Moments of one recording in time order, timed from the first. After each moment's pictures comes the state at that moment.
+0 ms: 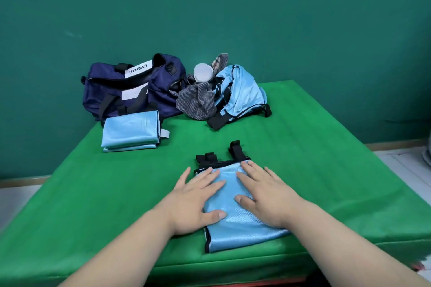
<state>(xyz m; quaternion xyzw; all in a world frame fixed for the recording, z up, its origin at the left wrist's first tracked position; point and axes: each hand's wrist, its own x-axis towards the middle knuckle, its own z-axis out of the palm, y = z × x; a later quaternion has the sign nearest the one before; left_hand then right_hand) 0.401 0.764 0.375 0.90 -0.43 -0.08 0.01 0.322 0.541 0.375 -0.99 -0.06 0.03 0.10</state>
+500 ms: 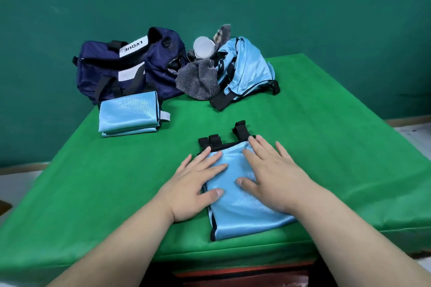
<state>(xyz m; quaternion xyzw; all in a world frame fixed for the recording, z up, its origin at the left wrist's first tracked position) 0.418 0.775 0.356 0.89 -0.44 -0.07 0.14 0.325 0.556 0.387 -1.00 -0.02 0.02 0.07</state>
